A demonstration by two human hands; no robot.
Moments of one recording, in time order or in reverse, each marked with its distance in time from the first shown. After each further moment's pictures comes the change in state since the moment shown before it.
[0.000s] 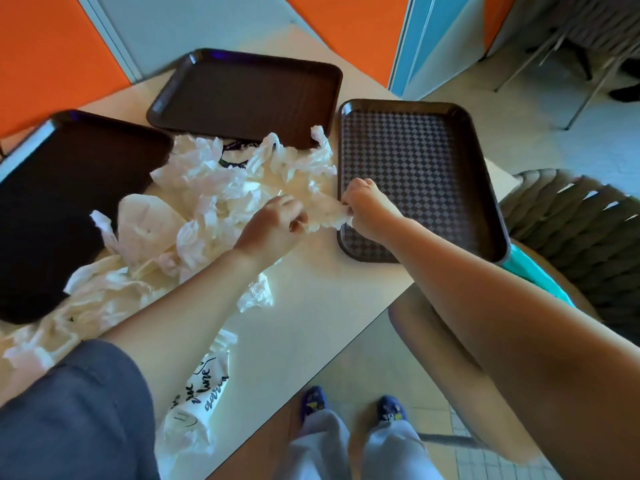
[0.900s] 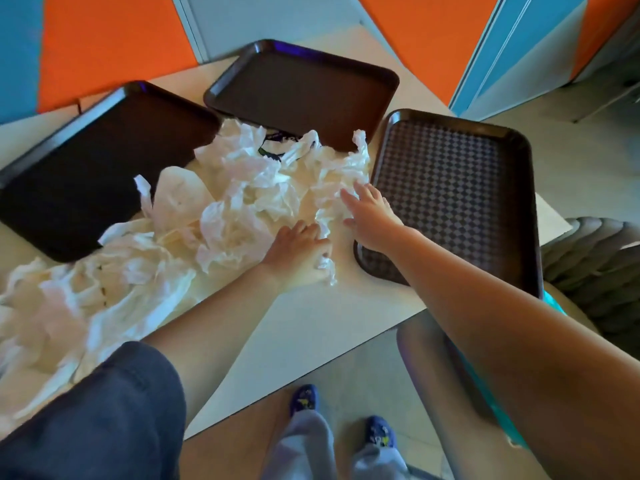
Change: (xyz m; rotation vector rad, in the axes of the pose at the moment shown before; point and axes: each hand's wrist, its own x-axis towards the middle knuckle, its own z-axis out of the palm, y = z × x) left_hand -0.020 0.012 0.040 0.486 -0.286 -0.154; right_hand 0.023 -0.001 0.011 0.012 -0.172 -0.179
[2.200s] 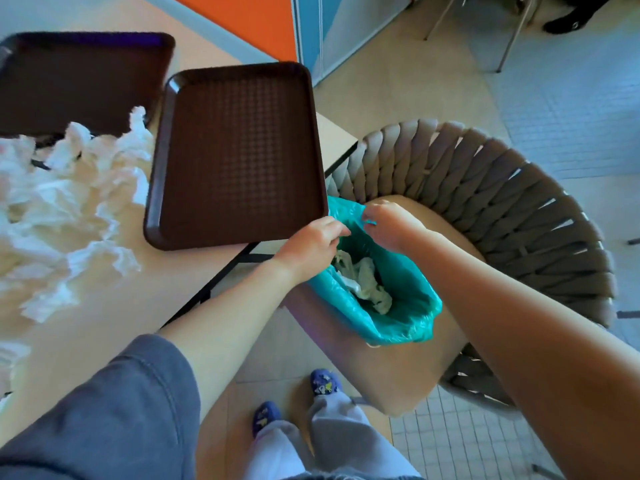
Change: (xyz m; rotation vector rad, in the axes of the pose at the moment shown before) left_hand 0.069 0.320 0.061 -0.530 -0.105 0.322; right_hand -0.250 0.280 0.038 0.210 0.052 0.404
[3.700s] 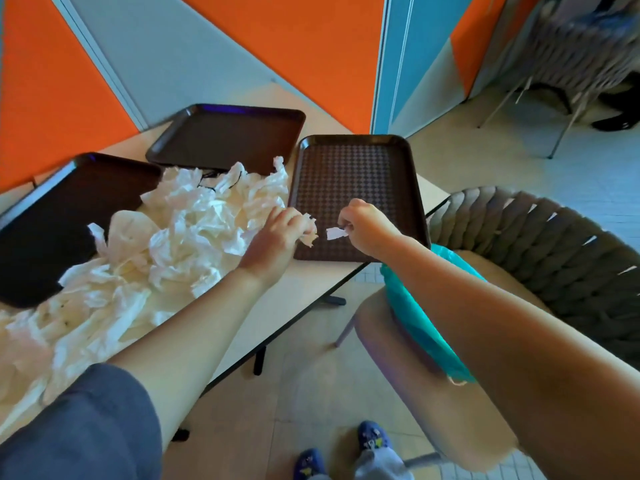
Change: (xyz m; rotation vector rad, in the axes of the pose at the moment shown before) left_hand -0.165 -0.078 -0.183 0.375 0.502 0.097; right_hand -0.001 -0.247 -0.016 0.008 0.240 -0.323
